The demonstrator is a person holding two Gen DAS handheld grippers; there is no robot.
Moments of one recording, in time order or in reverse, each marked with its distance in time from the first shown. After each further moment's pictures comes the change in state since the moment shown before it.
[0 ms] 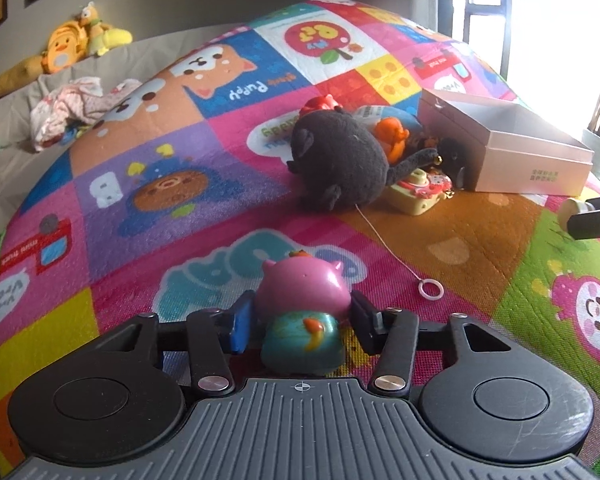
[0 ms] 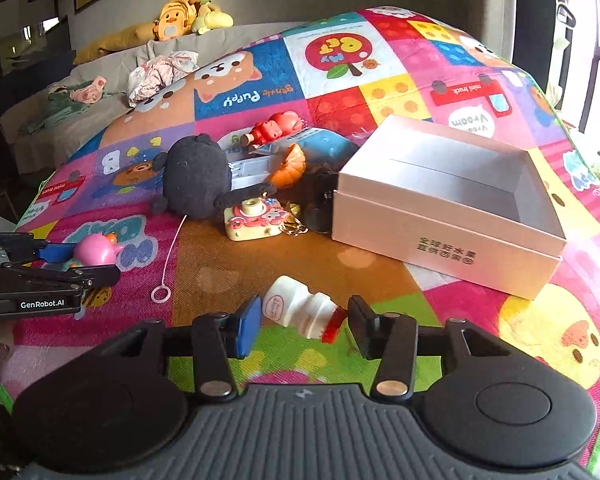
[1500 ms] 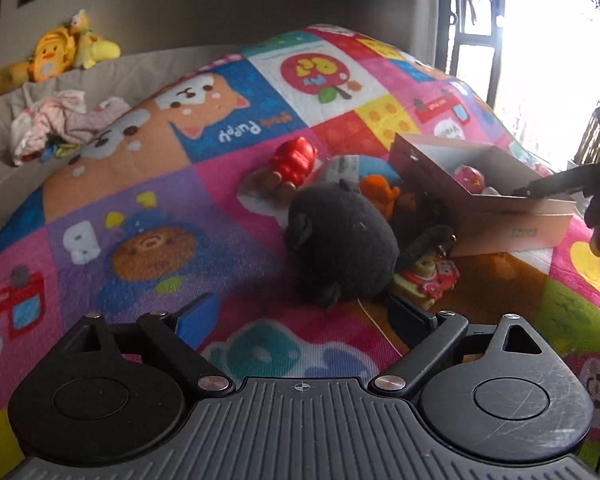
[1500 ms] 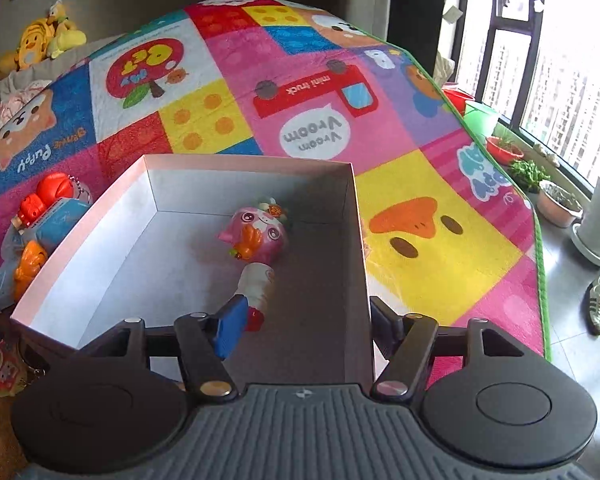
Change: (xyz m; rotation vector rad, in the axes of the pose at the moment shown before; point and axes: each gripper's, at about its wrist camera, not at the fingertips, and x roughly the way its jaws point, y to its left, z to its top) left arm 0.036 0.027 0.044 -0.040 -0.071 -0.070; right arm 0.122 -0.118 0.093 0.128 0.015 -0.285
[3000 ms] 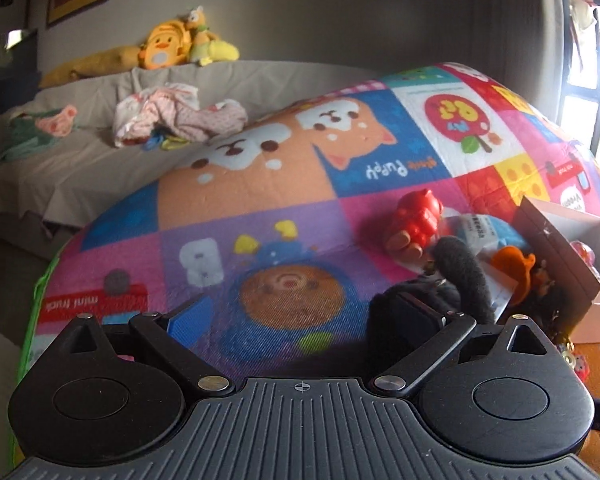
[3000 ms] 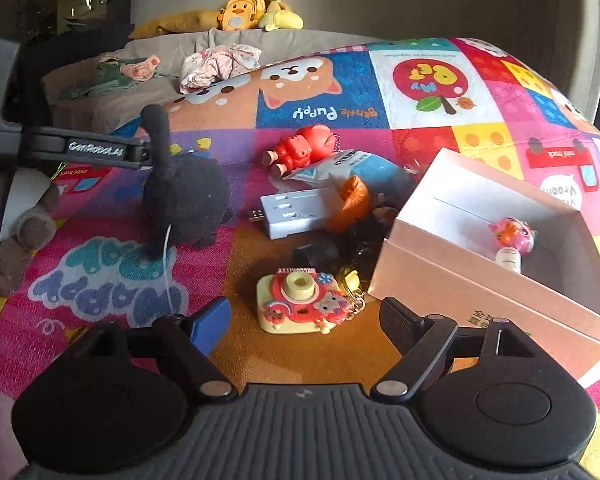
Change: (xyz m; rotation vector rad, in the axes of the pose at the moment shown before) left arm 0.016 0.073 0.024 -0.203 -0.062 0.274; right arm -0.073 0.169 -0.060 -0.300 -0.055 0.386
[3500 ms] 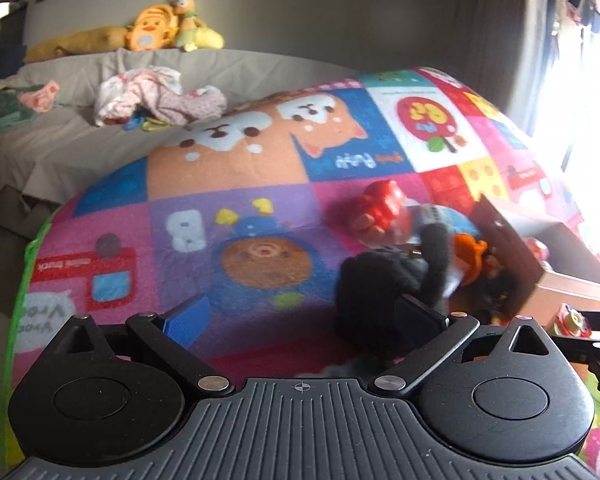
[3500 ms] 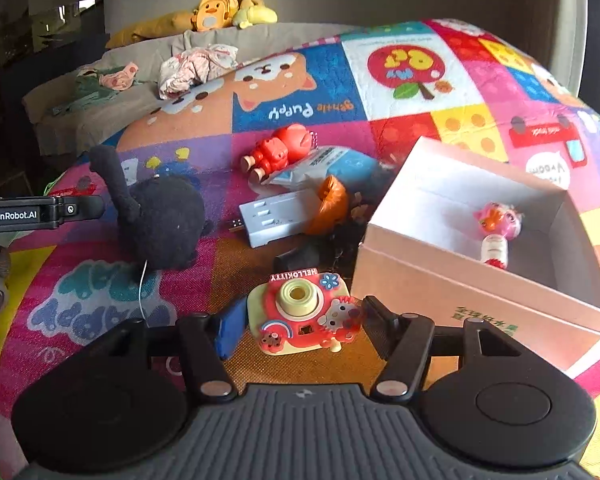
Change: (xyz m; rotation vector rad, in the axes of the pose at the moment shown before) left arm -0.041 -0.001 -0.014 -0.037 0.021 -0.150; right arm -0.036 -0.018 0.000 0.067 -0.014 -0.025
